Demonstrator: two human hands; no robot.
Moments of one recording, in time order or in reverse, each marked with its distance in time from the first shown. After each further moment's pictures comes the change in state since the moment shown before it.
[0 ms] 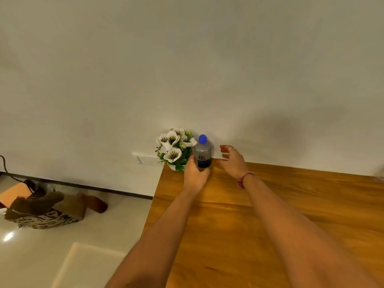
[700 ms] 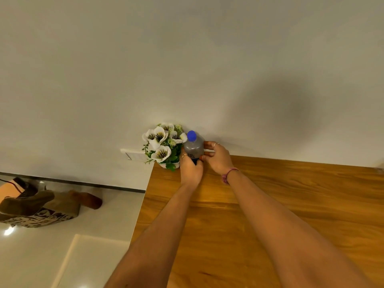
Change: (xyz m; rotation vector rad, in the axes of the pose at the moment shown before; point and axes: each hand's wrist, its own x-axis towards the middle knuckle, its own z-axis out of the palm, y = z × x) left_hand 0.033 -0.004 0.025 -0.053 0.119 -0.018; right_hand 0.036 0.016 0.029 0.075 -0.042 -0.046
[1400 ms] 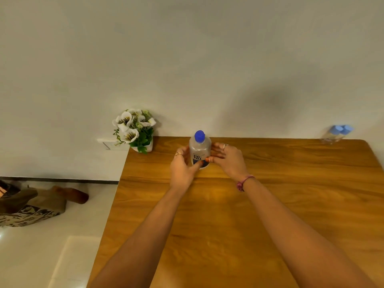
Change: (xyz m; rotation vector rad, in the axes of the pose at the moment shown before) left_hand -0.111 0.016 0.036 0.041 -0.136 0.080; right_hand -0.127 0.034 -0.113 -0.049 0.048 -0.067
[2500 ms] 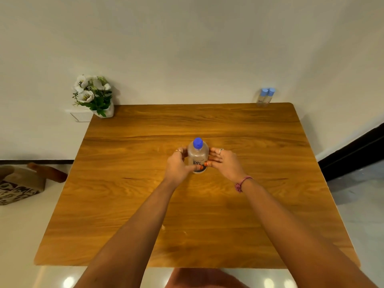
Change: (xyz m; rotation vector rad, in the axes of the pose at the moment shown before) left_hand -0.186 0.012 0.120 0.122 -0.214 0.022; right_hand -0.201 0.095 -0.123 -0.022 -0.085 0.107
